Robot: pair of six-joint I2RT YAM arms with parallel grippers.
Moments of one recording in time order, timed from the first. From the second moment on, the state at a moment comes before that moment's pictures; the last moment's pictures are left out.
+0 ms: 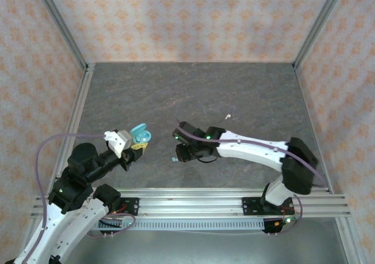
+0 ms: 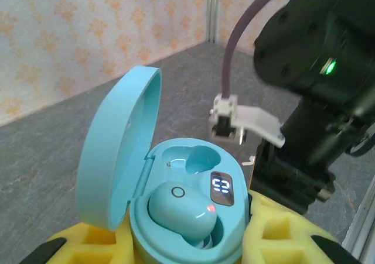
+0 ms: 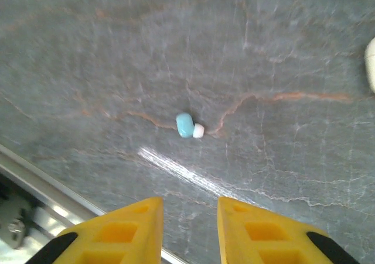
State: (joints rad) left arm -0.45 0.30 0.68 -0.62 0.26 0.09; right arm 1.09 1.61 1.19 -0.72 0.01 0.68
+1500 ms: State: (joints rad) left arm -0.45 0.27 0.68 -0.73 0.18 0.09; right arm 1.17 2.06 1.54 -0.88 0.15 0.52
